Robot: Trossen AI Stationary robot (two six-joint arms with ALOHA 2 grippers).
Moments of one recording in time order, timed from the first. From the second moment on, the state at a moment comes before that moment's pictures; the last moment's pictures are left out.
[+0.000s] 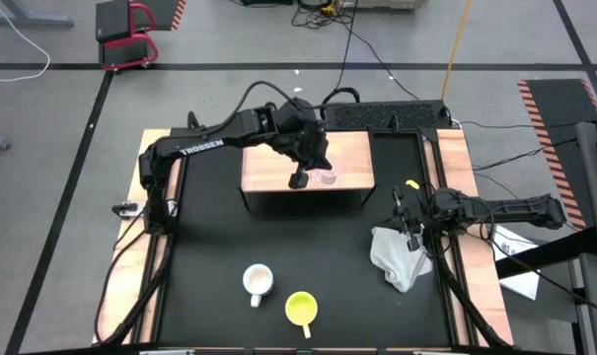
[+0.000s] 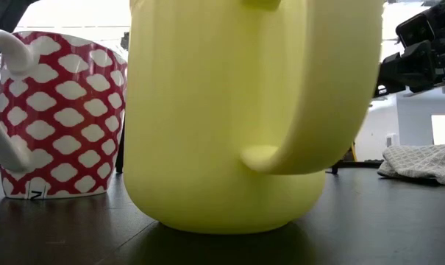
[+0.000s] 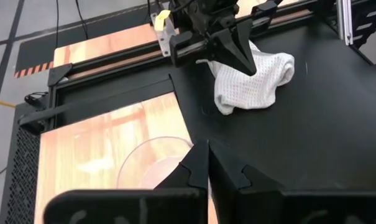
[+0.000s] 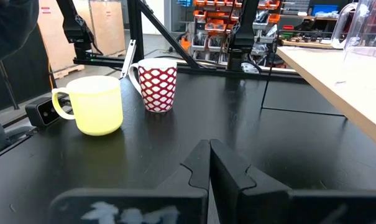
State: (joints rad) left arm 0.28 1.90 1.99 -0.79 0.38 0.44; right arm 0.00 0.18 0.01 0.05 -0.21 -0.05
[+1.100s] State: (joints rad) left arm 0.28 1.95 1.99 -0.86 0.30 0.47; right arm 0.00 0.21 0.01 0.05 -0.21 -0.05
